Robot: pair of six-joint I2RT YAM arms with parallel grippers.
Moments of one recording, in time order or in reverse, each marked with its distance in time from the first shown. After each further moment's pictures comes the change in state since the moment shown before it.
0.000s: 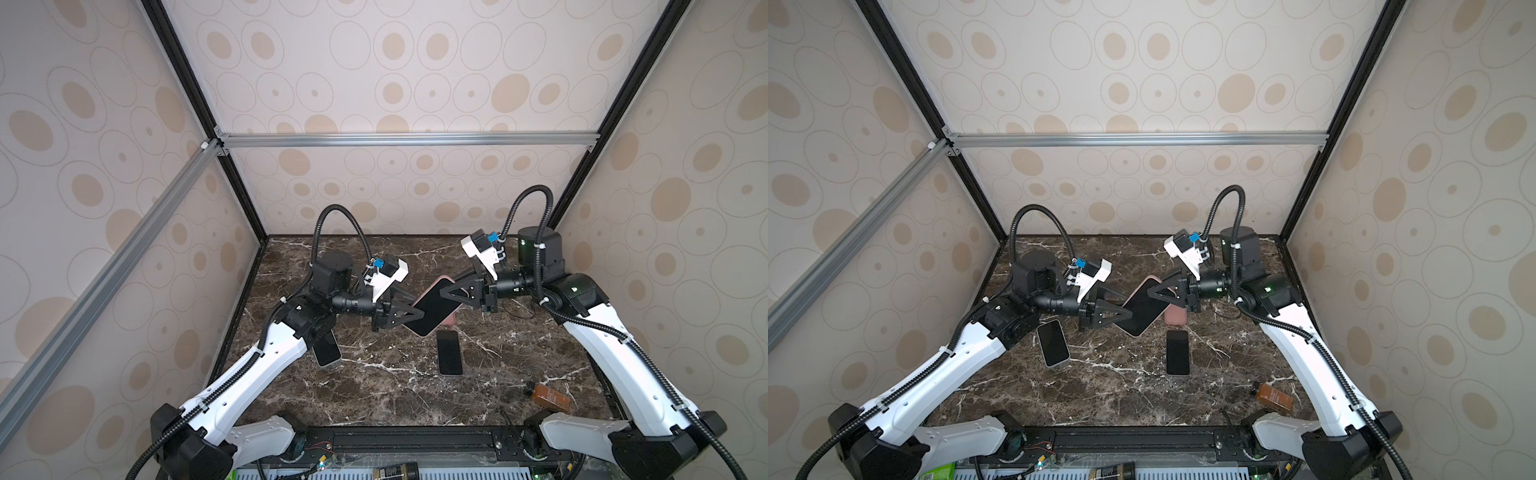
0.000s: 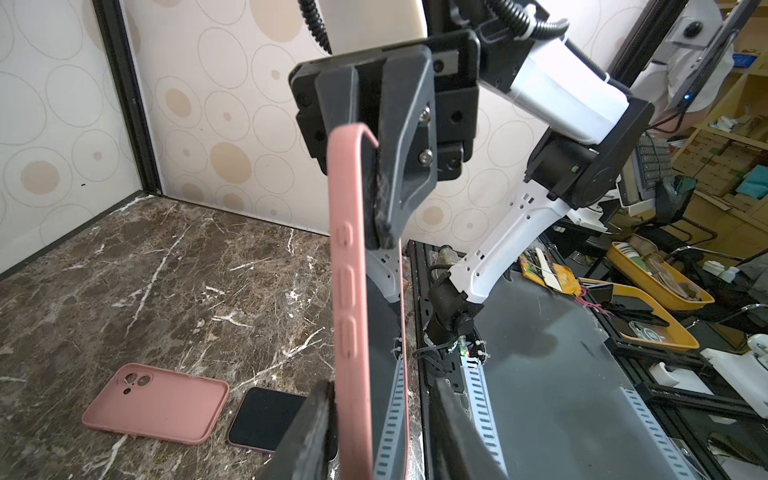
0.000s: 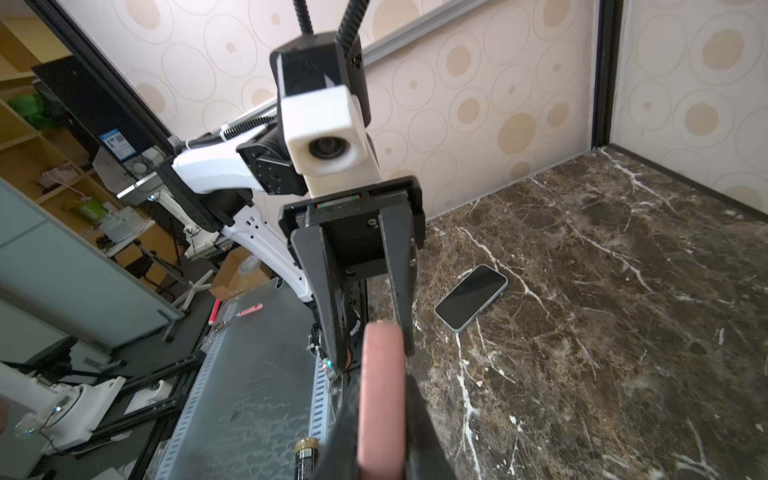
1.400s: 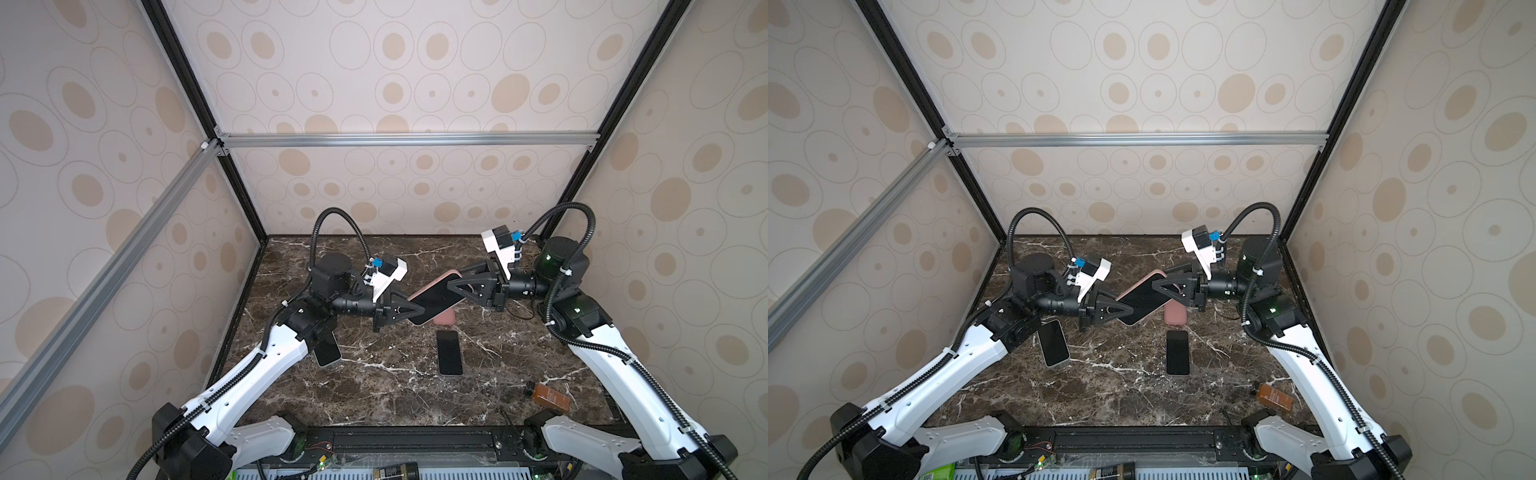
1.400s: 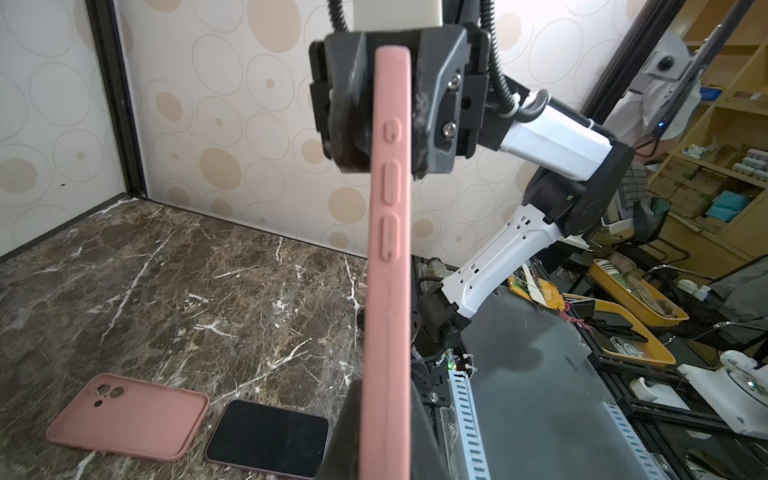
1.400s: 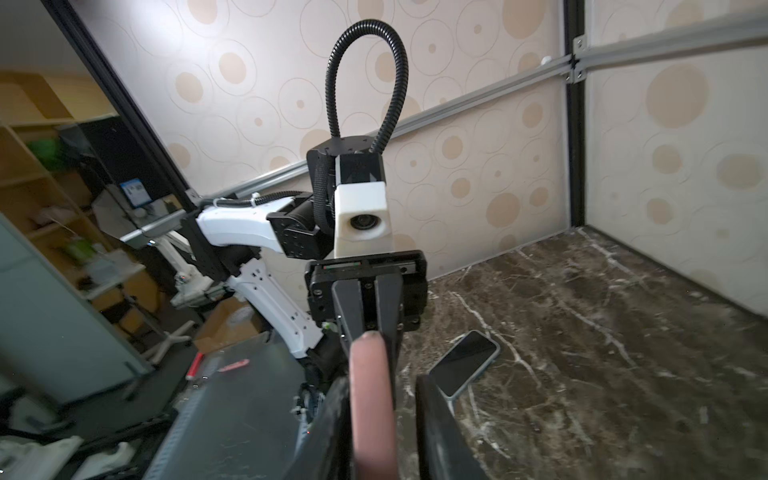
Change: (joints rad) left arm 0.000 -0.003 -0.043 0.076 0.008 -0.079; right arm -0.040 -0.106 -0.182 0.437 0.011 0.262
